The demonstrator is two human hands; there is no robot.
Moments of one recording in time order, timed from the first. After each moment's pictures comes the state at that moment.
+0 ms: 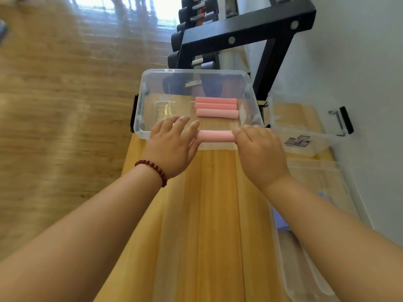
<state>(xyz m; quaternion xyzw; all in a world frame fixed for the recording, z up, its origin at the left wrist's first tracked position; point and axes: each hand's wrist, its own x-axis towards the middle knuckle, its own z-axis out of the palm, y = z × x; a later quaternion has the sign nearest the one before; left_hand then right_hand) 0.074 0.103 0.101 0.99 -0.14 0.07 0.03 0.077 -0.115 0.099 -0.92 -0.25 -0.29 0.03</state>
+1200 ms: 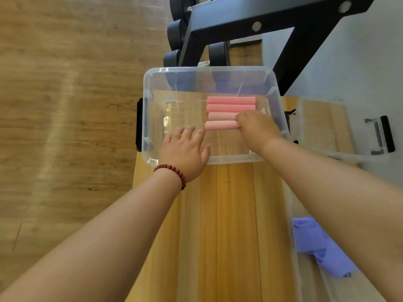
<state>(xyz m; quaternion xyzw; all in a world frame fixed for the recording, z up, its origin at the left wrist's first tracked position) 0.167 0.123 0.079 0.98 -0.06 -0.14 0.08 0.241 -0.075 0.073 -0.98 -0.17 0.06 0.02</state>
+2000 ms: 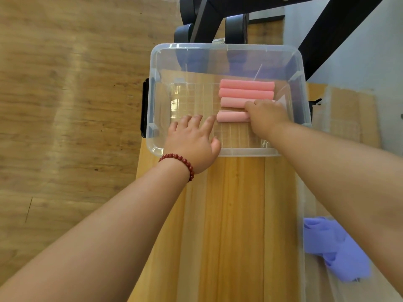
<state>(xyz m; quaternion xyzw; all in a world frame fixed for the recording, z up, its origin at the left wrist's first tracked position) 0.171 0.124 0.074 0.98 -0.03 -0.18 0.11 0.272 -0.066 0.038 -0.97 -0.17 0.13 -0.10</state>
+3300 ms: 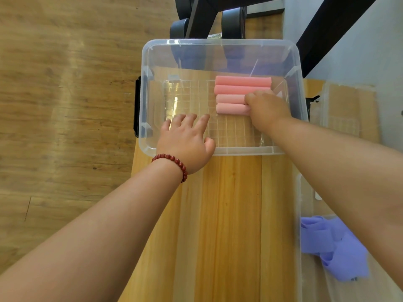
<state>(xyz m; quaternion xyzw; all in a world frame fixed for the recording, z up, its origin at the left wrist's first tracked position) 0.174 0.121 0.073 0.98 -0.02 -0.18 0.10 0.280 -0.075 0.043 -0.98 -0.17 0.13 -0.02</state>
